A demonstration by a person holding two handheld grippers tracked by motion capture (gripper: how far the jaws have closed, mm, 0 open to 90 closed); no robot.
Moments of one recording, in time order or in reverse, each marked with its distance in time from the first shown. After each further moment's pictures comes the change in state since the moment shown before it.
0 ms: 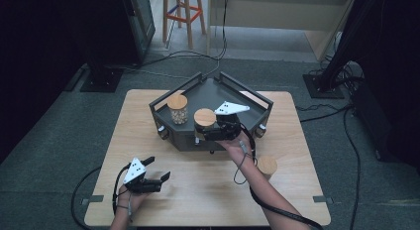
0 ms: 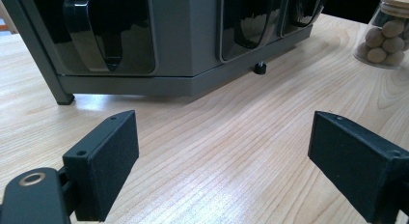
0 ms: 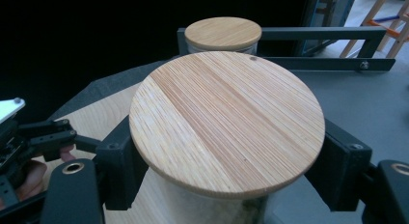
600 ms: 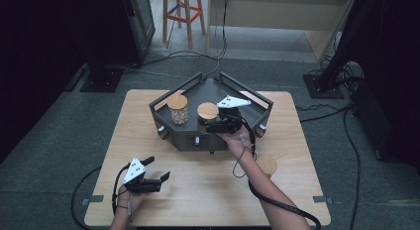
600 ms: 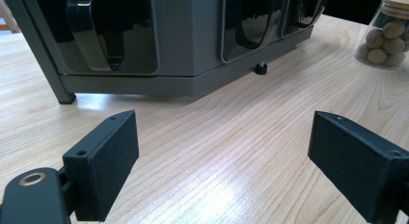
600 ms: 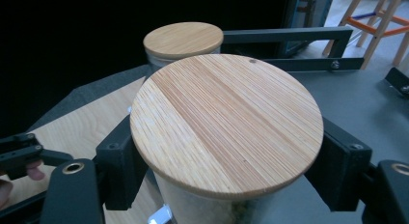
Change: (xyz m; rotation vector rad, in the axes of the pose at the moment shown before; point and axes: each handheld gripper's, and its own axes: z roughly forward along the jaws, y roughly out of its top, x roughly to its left) left arm 0.001 -0.001 -0.001 -0.002 0.001 -0.006; right arm -0.012 0.002 0.010 -0.006 -0.056 0.033
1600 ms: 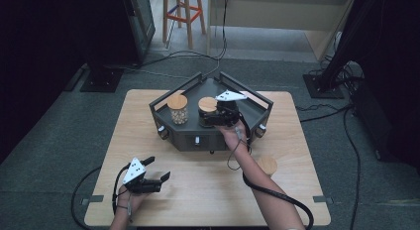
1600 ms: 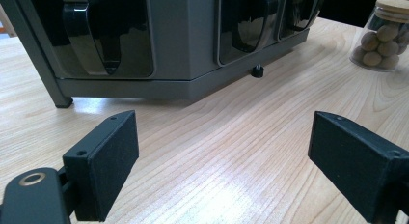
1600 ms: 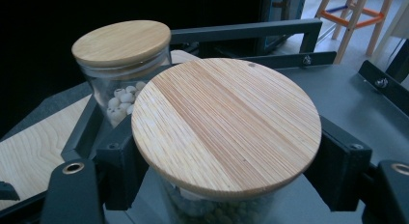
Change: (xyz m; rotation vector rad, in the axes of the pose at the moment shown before) left arm 0.000 -0.001 0.000 -0.011 -0.009 0.002; right arm -0.010 0.000 0.029 0.010 -0.082 0.043
